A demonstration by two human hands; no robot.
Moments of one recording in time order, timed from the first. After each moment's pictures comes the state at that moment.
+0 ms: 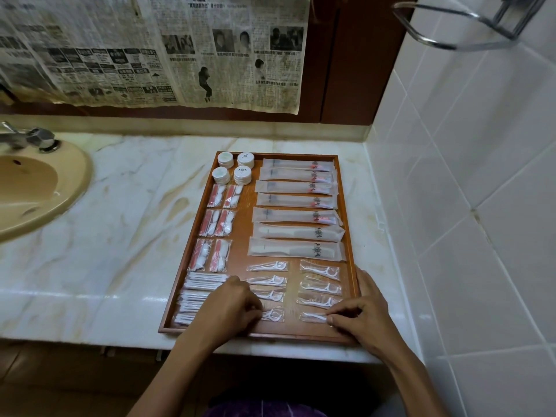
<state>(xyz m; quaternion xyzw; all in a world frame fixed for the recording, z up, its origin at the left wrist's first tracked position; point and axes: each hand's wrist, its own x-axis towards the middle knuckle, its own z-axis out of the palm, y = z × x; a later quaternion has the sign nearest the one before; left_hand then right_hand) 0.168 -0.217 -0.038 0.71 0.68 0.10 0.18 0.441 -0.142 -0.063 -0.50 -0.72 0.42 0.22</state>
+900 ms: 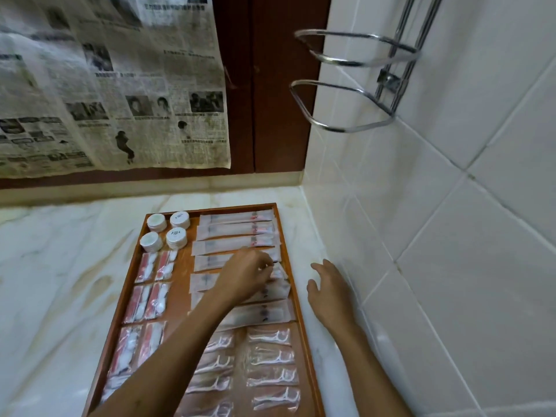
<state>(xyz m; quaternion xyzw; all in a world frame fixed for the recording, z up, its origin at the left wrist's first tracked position) 0.230 -0.014 -0.003 0.75 0.62 0.19 0.12 0.423 -0.020 -0.049 -0.65 -0.67 0.25 0.26</state>
